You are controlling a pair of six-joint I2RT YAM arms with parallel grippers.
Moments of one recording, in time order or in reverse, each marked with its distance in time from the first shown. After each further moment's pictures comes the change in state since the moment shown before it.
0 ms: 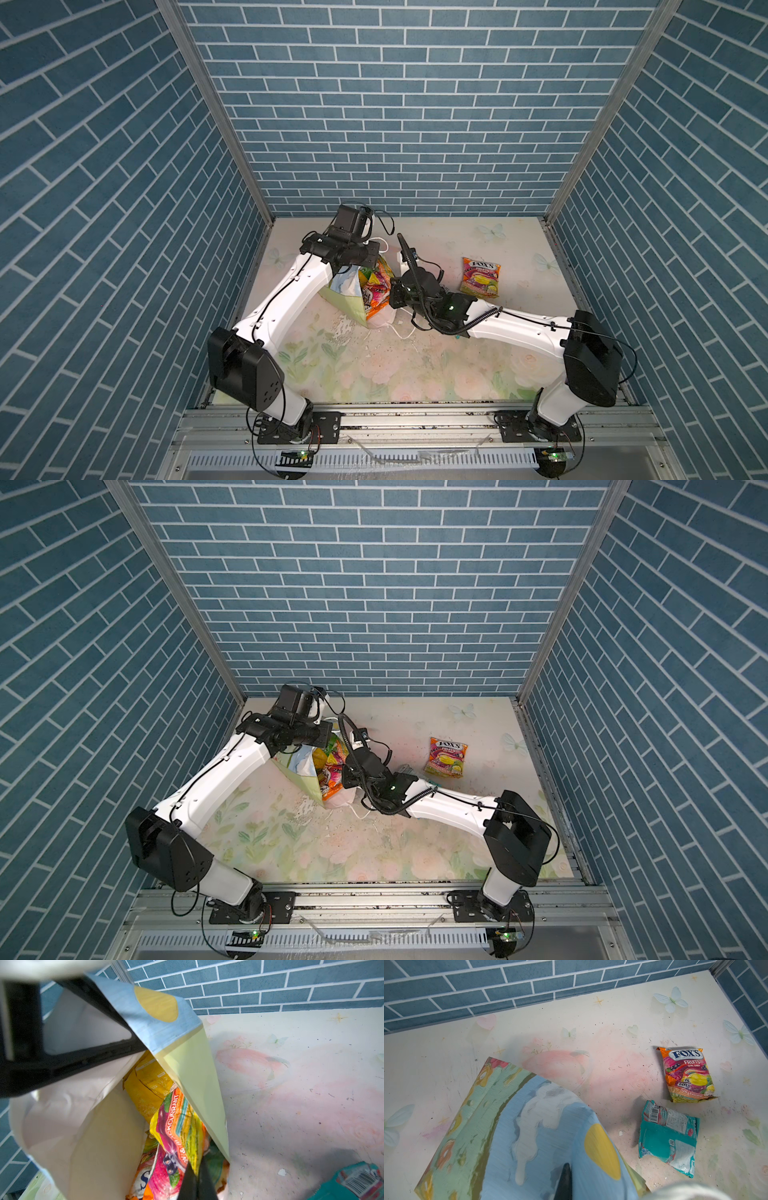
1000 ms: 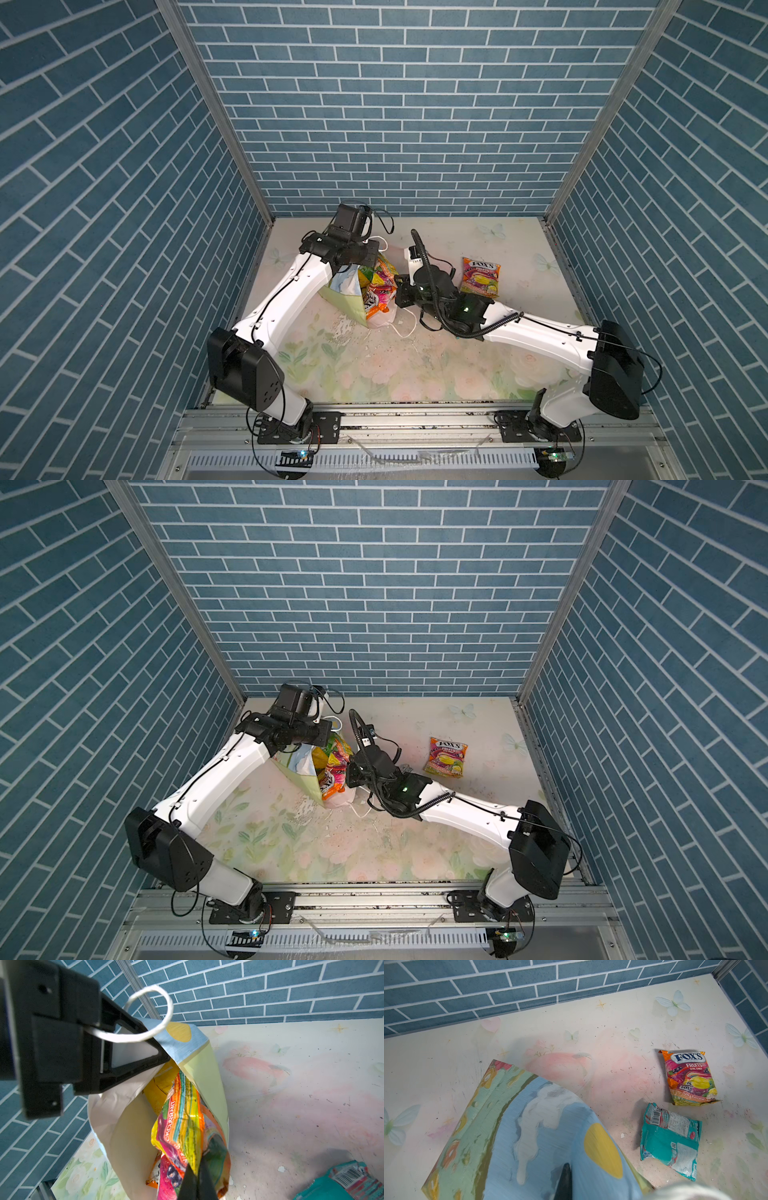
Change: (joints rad) left arm 0.000 0.000 0.010 -0.002 -0.016 -0.003; right arm 0.000 -0.119 -0.032 -0.028 -0.037 0.013
